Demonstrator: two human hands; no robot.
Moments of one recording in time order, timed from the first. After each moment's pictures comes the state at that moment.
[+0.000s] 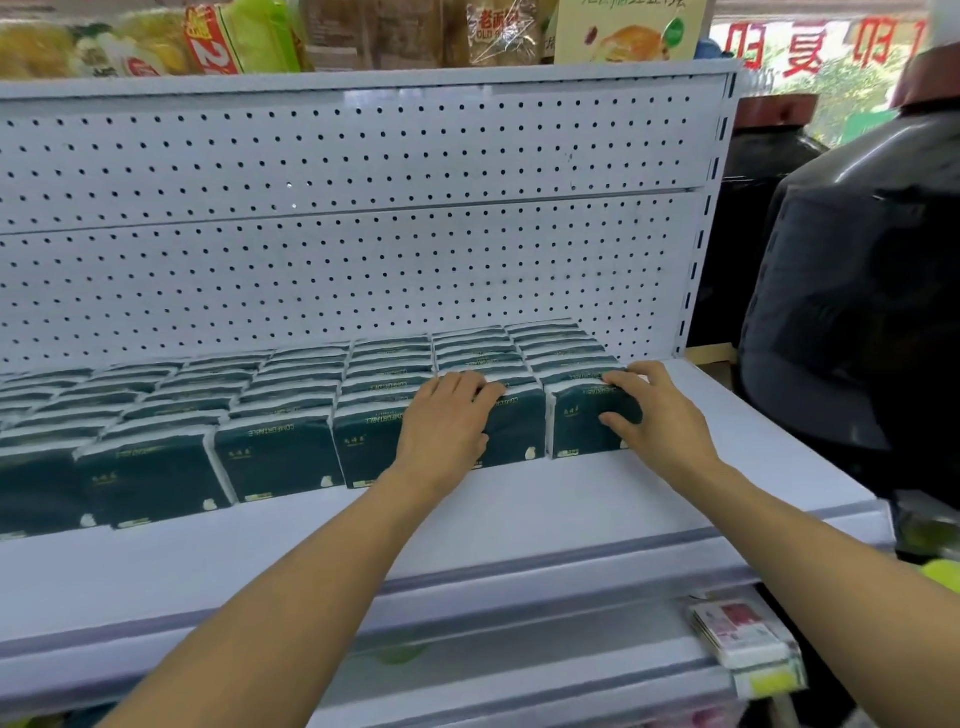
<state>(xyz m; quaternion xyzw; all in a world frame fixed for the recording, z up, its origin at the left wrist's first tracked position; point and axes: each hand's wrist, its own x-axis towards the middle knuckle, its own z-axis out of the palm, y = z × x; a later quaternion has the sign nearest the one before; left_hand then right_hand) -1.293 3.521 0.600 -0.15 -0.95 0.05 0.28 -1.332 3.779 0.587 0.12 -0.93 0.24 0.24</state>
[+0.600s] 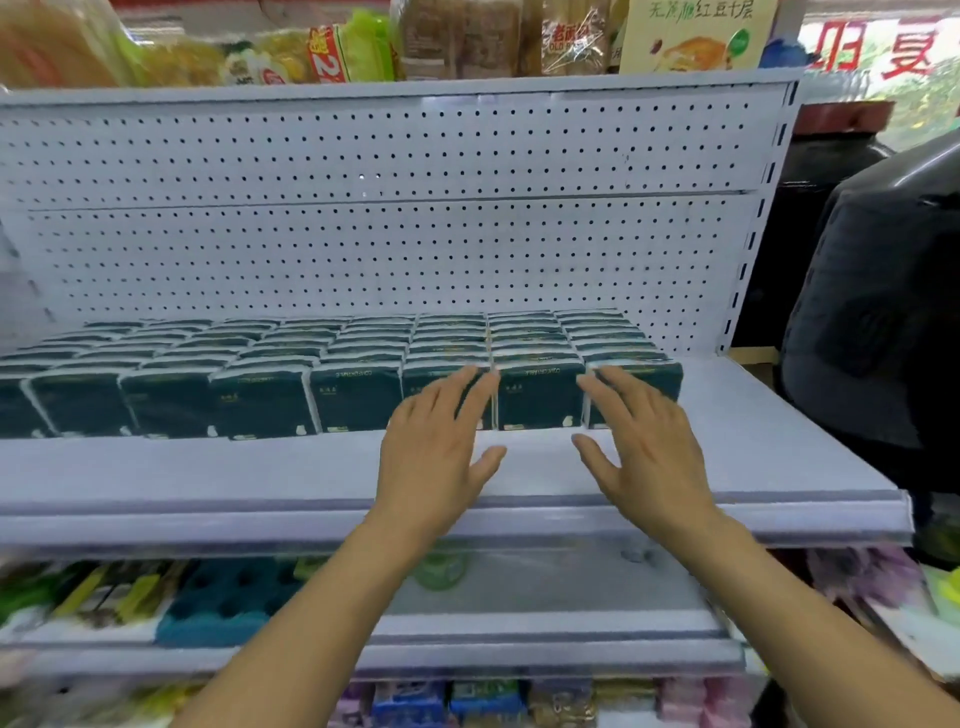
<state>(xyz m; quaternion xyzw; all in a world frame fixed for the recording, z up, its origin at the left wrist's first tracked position) -1.155 3.509 0.596 -0.07 -0.91 0.00 0.40 -1.212 3.731 0.589 0.28 -0.87 0.15 0.38</state>
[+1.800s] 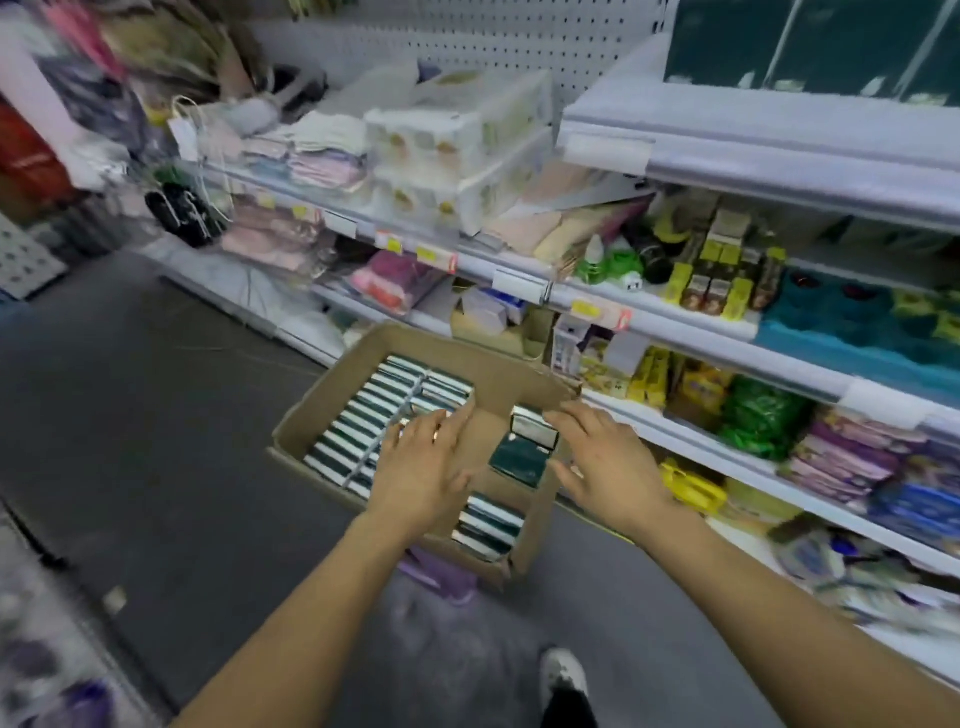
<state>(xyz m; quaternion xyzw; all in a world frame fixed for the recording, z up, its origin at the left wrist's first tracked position) -0.620 2.991 0.355 0.30 -0.95 -0.04 0.01 -0.797 3.152 0.356 0.56 -0.82 0.12 -0.04</state>
